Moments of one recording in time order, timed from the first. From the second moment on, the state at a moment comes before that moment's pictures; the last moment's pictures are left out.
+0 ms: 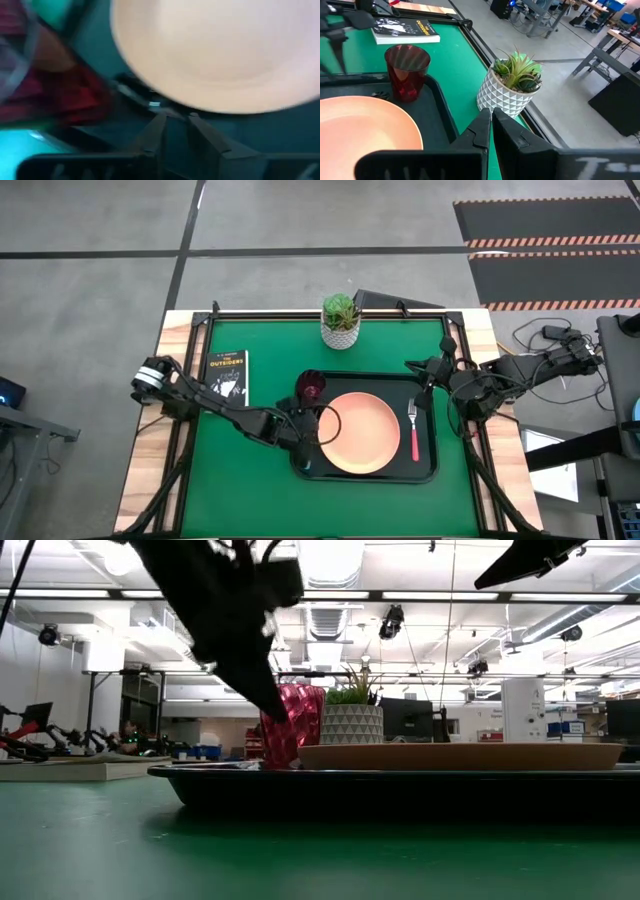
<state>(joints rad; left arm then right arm) -0.34 1.74 1.14 -0.45 -0.48 -0.50 0.31 0.79 0.81 -0.62 0.78 0.11</state>
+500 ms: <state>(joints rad) -0.26 1.74 0.90 -0.03 -0.62 -0.34 0.31 0.80 0.81 -0.62 0.78 0.12</state>
